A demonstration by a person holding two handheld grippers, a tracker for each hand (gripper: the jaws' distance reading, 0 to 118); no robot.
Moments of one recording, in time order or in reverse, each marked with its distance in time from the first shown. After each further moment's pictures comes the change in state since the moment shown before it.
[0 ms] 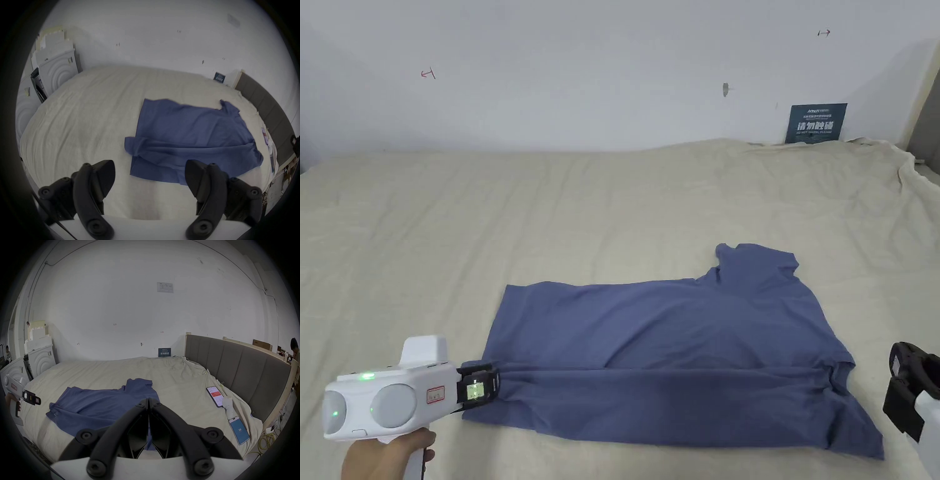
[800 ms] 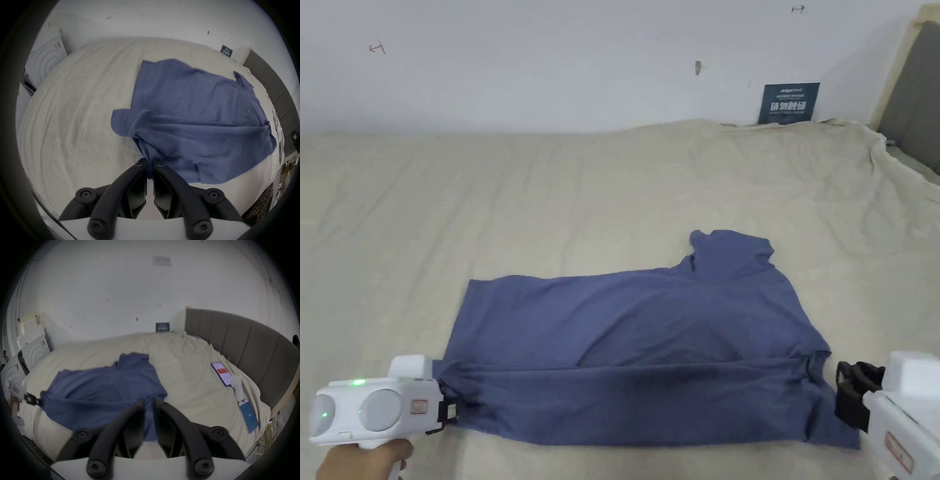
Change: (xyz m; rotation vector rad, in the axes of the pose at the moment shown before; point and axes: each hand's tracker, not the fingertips) left arm 0.003 -0.003 -0.056 -0.168 -0.016 -0.052; right arm 0.001 -0.042 -0.079 -0.293 -0.003 -0.017
